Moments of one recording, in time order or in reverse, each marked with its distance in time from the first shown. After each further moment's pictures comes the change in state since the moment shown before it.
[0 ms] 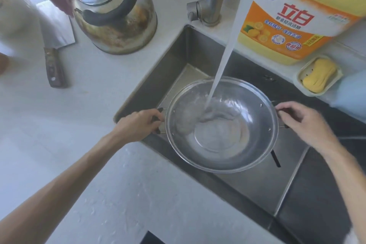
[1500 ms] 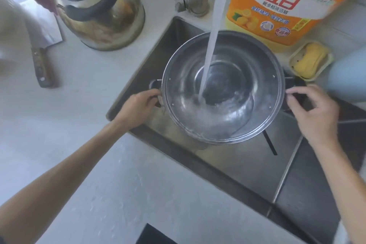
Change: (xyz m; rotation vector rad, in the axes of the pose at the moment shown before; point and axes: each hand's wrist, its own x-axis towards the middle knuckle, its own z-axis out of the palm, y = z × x) left_hand 0.026 0.012 0.001 -0.202 0.237 0.217; right_hand -0.020 -0.001 0.006 0.121 0.476 -0.281
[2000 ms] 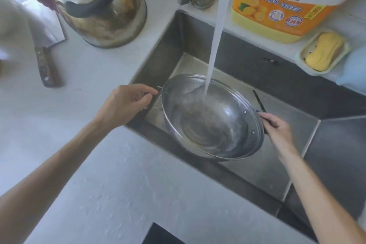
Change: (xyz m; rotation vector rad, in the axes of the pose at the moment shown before) left_hand -0.030 0.013 -0.044 -0.127 0.040 -0.035; right_hand -0.056 0.052 0.080 0.340 -0.163 0.737
